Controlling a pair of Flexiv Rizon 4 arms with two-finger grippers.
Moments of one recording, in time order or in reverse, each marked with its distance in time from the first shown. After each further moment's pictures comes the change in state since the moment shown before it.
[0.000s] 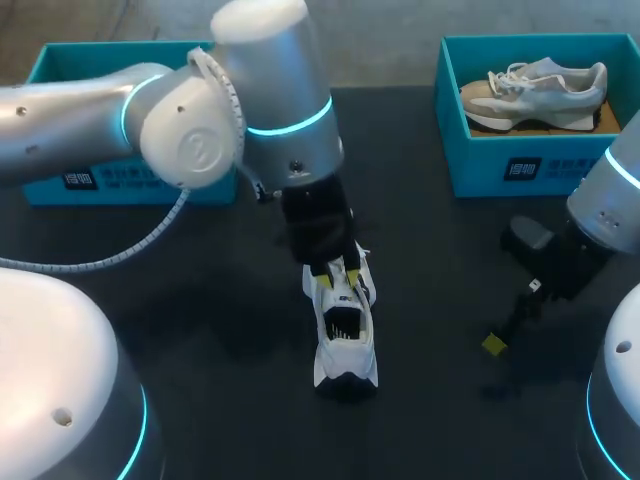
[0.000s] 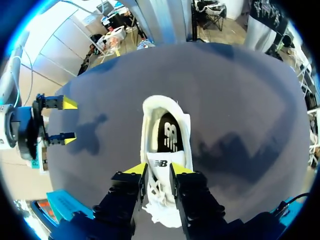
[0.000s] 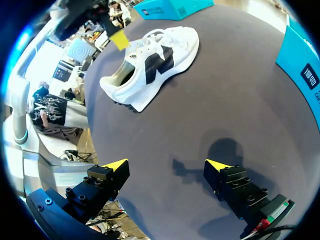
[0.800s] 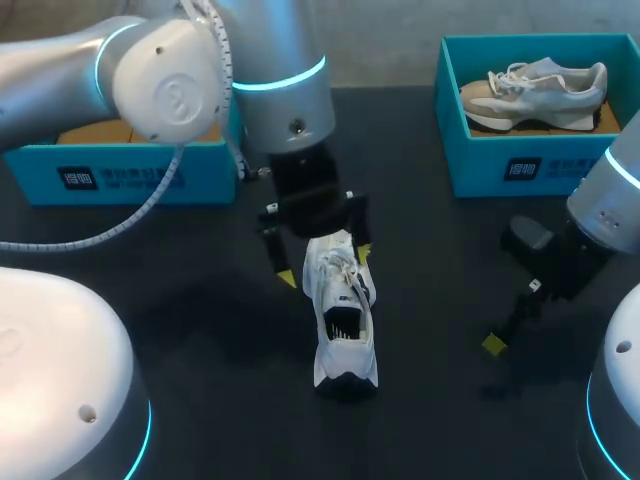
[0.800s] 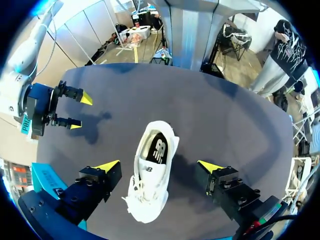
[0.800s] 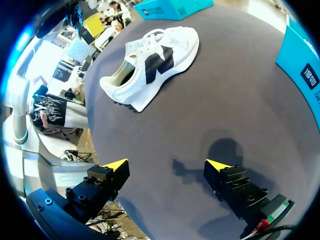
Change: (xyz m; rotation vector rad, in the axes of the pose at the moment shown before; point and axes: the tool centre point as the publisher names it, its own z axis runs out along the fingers) left arm 0.011 -0.029 -0.048 0.063 0.062 -0.278; right arm 0.000 0.000 0.000 0.000 0.000 0.000
